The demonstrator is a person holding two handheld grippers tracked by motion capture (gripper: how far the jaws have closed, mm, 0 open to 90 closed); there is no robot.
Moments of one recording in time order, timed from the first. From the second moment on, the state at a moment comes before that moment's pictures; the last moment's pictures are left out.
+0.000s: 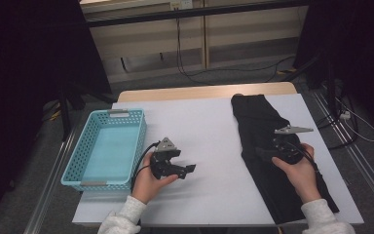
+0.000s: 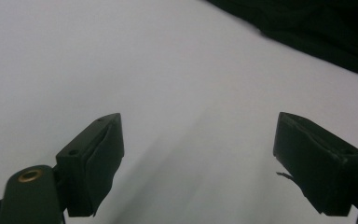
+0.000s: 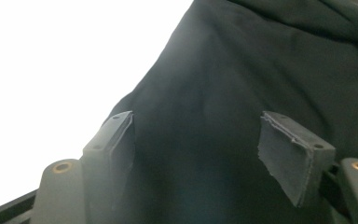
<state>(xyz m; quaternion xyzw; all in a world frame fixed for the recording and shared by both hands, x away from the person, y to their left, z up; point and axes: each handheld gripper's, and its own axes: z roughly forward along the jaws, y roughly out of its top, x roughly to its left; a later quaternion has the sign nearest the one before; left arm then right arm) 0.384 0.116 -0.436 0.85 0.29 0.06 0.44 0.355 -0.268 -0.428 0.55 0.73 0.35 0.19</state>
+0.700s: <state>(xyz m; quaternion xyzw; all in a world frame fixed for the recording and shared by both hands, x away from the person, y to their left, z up) 0.380 0.124 -0.440 0.84 0.31 0.05 0.44 0.413 -0.235 -0.439 0.55 0.74 0.34 0.19</state>
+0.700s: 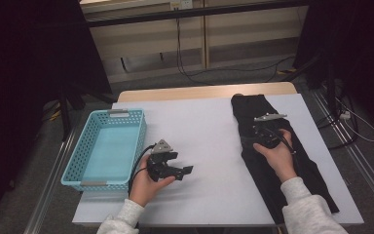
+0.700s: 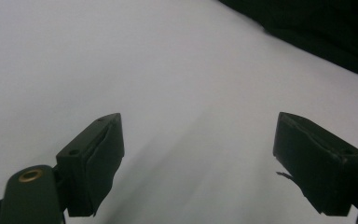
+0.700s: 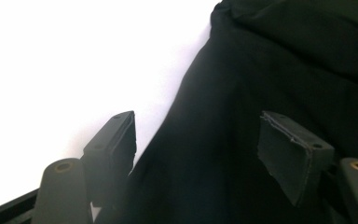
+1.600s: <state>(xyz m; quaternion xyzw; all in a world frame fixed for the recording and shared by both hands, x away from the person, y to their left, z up) 0.382 0.125 -0.444 0.84 0.32 0.04 0.44 0.437 -0.226 -0.458 0.55 0.75 0.30 0.22</state>
